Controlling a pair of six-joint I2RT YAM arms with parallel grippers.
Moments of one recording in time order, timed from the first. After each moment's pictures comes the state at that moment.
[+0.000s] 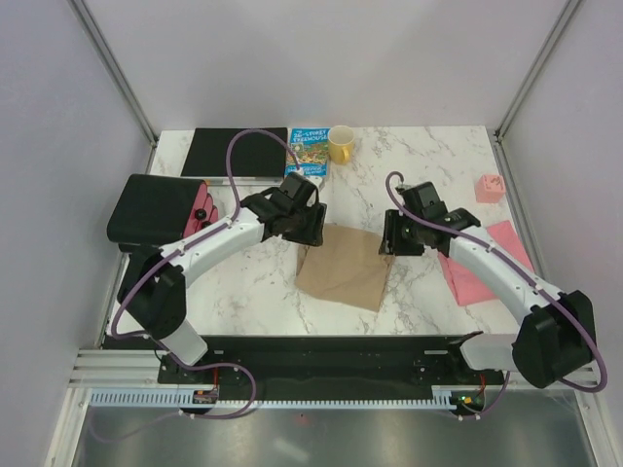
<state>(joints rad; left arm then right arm) -0.71 1.62 1.28 -0.59 0.00 -0.38 0.41 1.32 1.03 -0.68 -0.10 0.45</state>
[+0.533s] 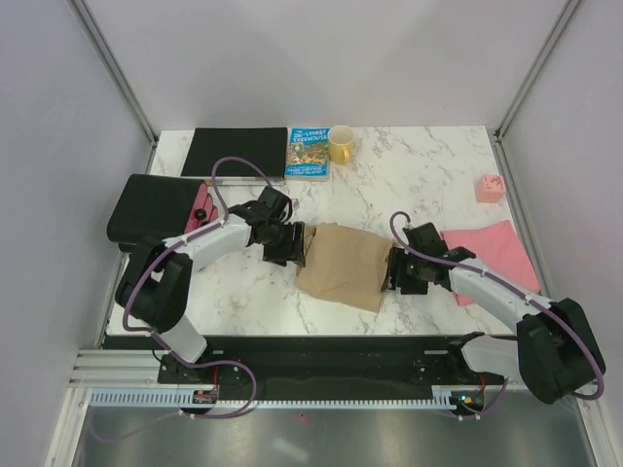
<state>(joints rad) -0.53 1.64 1.05 -0.54 0.22 -0.41 0.41 1.22 0.62 -0.51 -0.15 0.54</state>
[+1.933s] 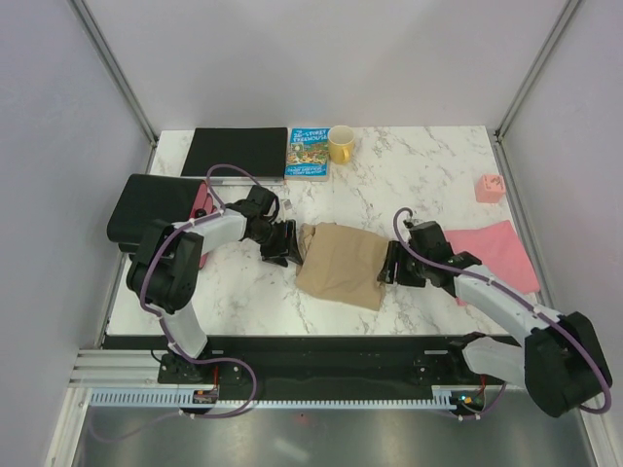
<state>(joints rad) -0.40 1.77 1.02 -0.44 0.45 -0.38 0.41 1.12 0.58 -0.39 -0.16 0.52</state>
